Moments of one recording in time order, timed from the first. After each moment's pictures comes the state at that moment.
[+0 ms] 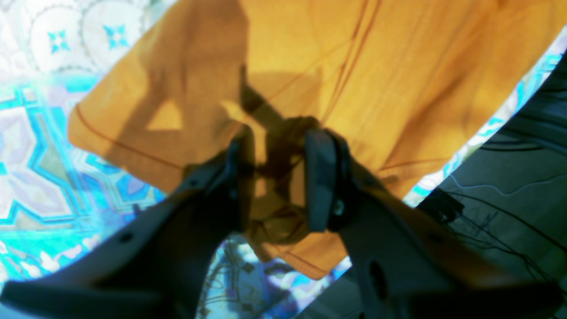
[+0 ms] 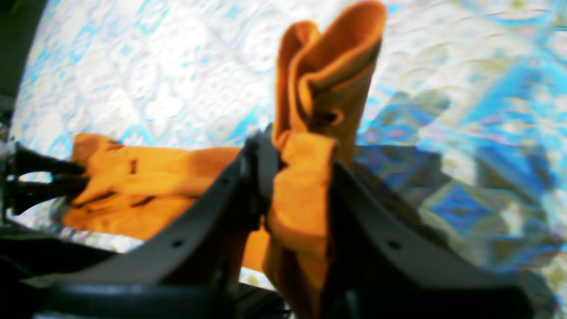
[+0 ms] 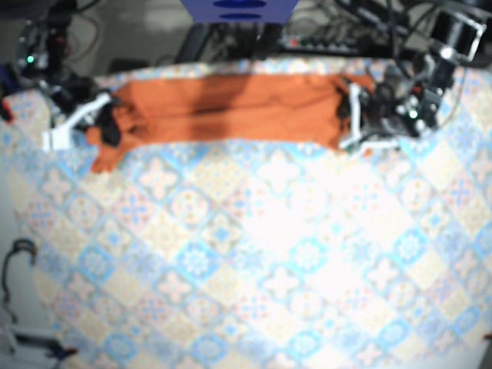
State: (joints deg) left arm 8.8 -35.8 16.7 92.7 -27.4 -32.1 54.6; right arm -30.0 15.7 24.0 104.5 50.3 28.4 -40.5
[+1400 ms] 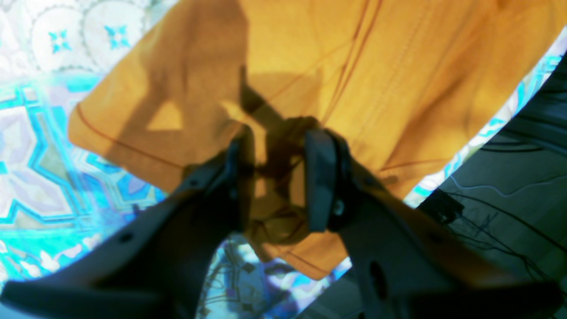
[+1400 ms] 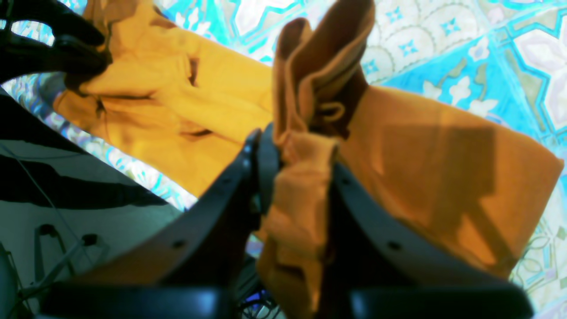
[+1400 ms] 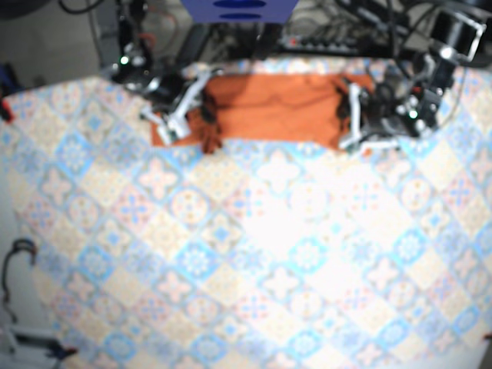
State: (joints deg) left arm 8.8 -35.7 16.7 92.7 -27.4 -32.1 54.6; right arm -26.0 5.4 -2.5 105.2 19.7 28.0 -39.8
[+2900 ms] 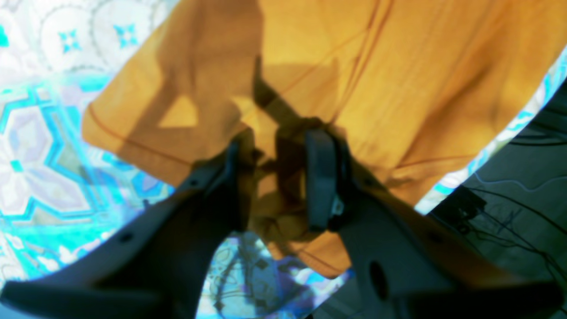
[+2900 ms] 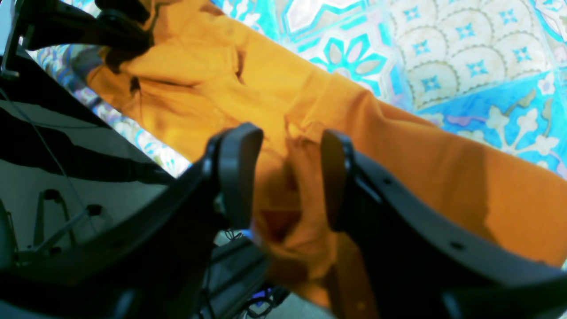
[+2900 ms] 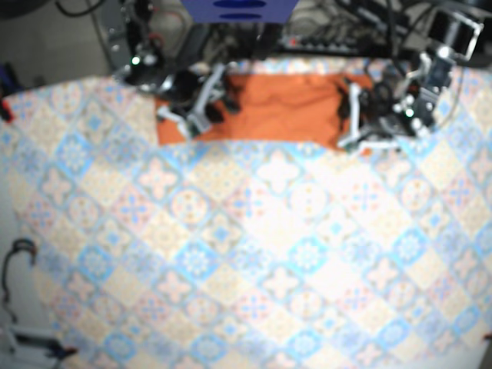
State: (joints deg) left arm 8.8 -35.0 16.7 92.7 -23.0 -32.1 54.3; right arm -24.6 7.5 -9.2 105.2 19.3 28.0 -39.8
